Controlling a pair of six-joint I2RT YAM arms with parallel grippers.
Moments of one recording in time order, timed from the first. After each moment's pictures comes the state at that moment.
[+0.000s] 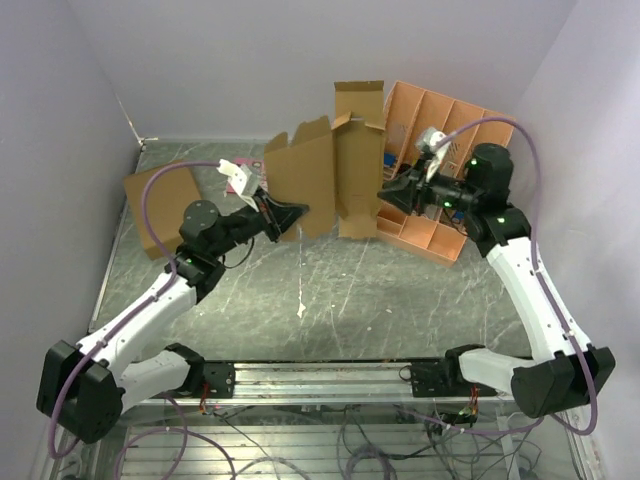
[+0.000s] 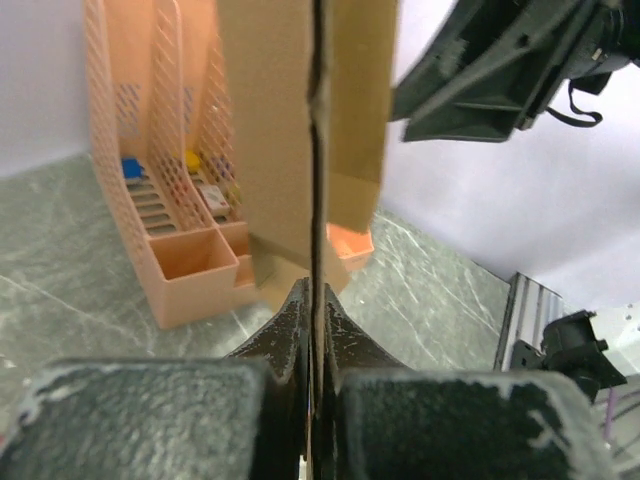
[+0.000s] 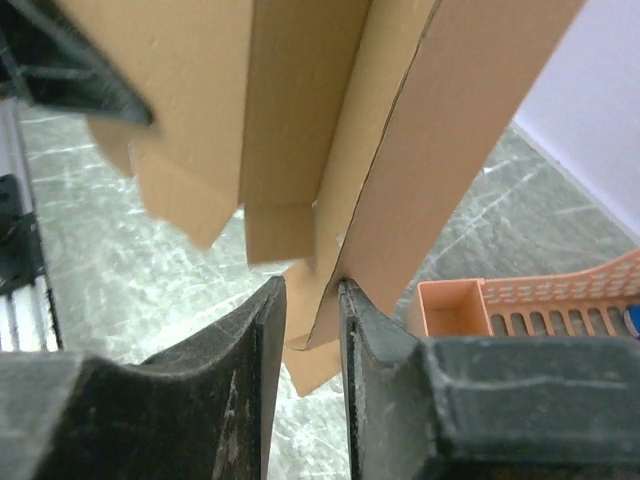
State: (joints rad) left arm -0.54 1.07 0.72 0.50 0.46 -0.37; right arm 0.25 1.19 1.21 -0.28 -0.78 -0.18
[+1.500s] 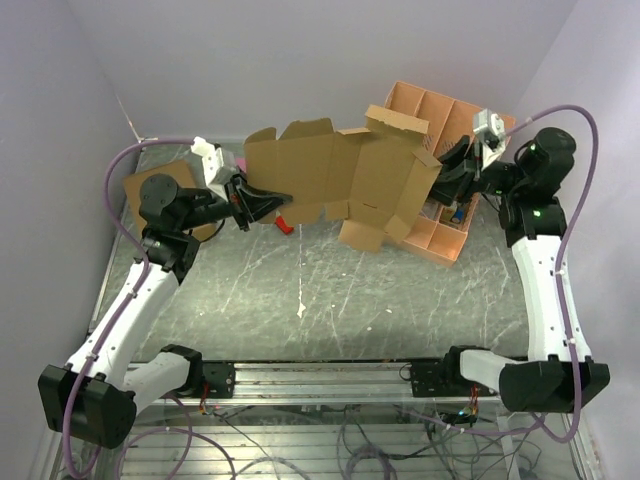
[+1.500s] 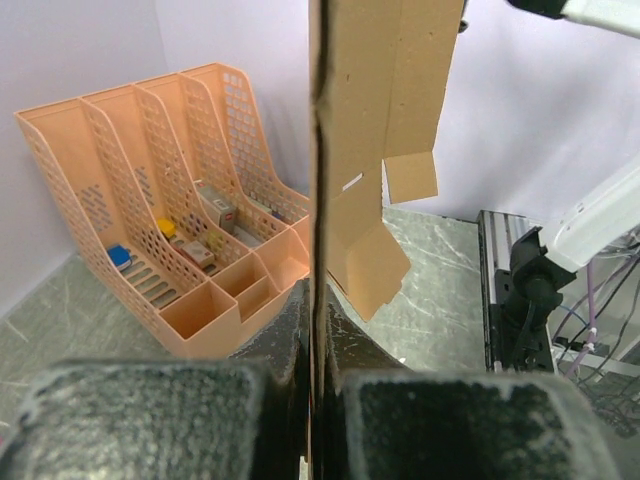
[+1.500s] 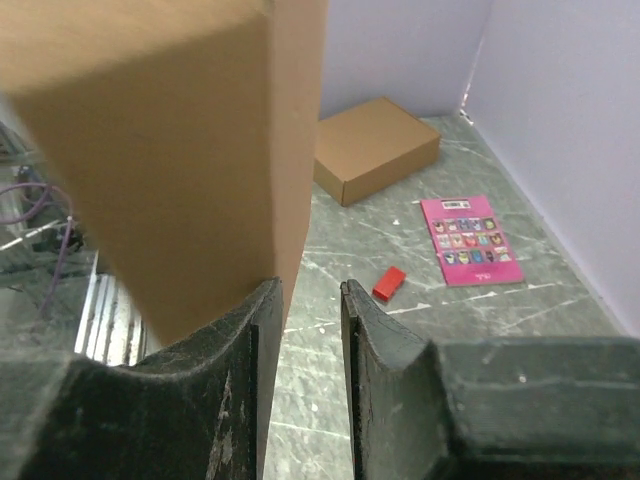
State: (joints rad) left arm -0.29 1.03 0.94 0.38 0.98 -0.26; right arm -0.06 1.17 1.34 -0.10 -1.43 0.00
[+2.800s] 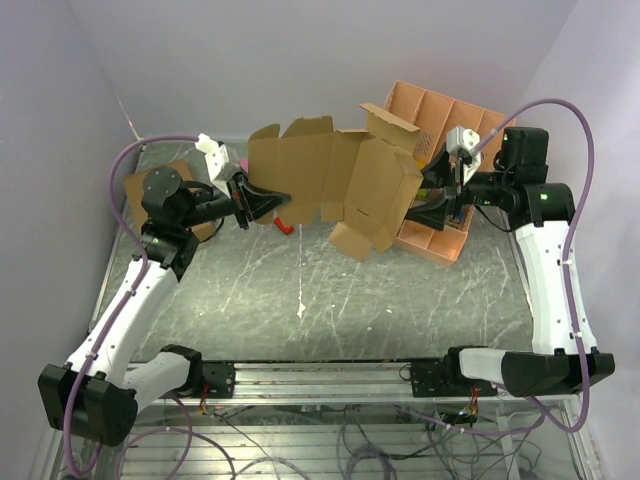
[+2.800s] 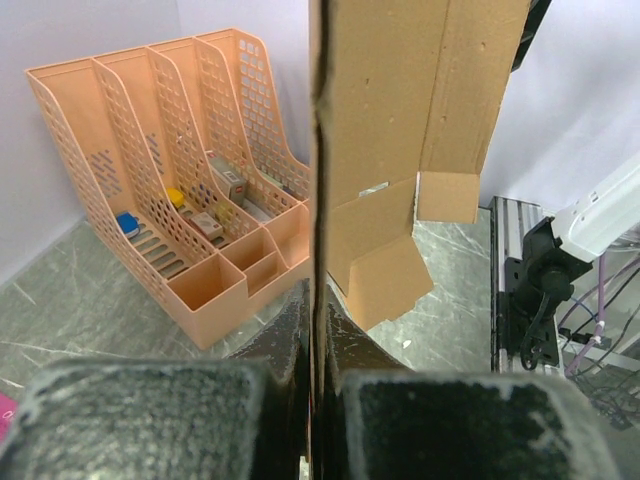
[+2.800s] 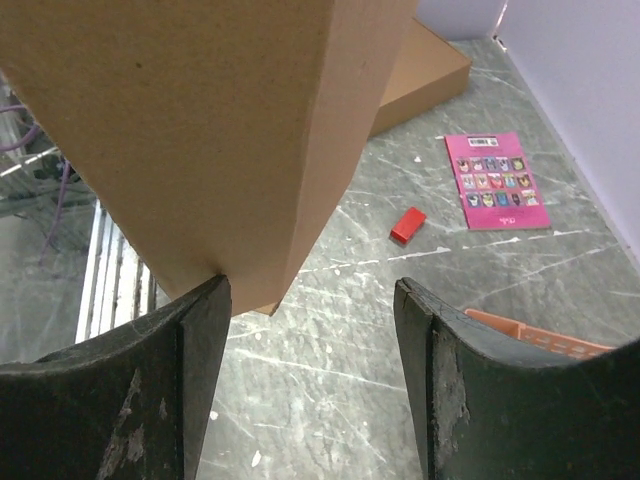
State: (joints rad) left arm -0.28 1.05 0.98 0.25 0.96 -0.20; right arm 0.04 1.26 1.58 -0.96 -1.30 -0.69
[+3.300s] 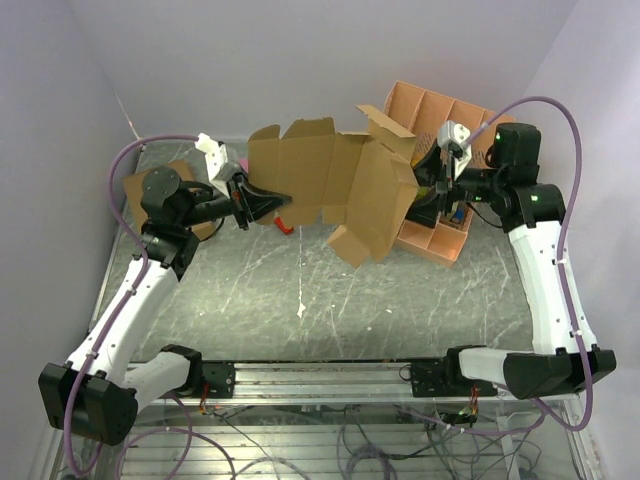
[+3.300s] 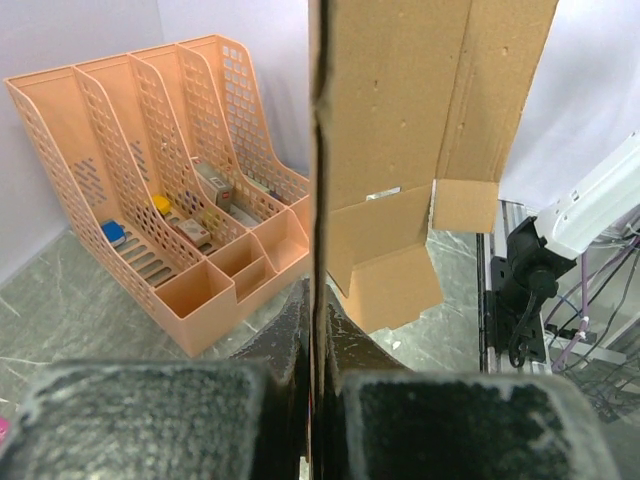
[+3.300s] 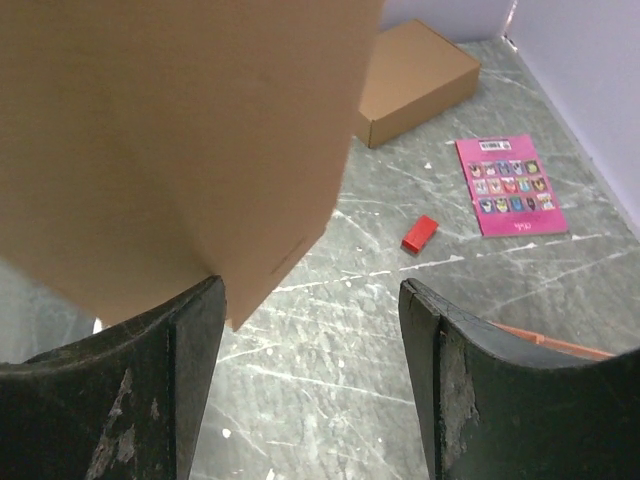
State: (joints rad) left arm -0.28 1.05 0.98 0.28 1.00 -0.23; right arm 0.10 1.26 1.56 -0.85 -1.28 -0.55
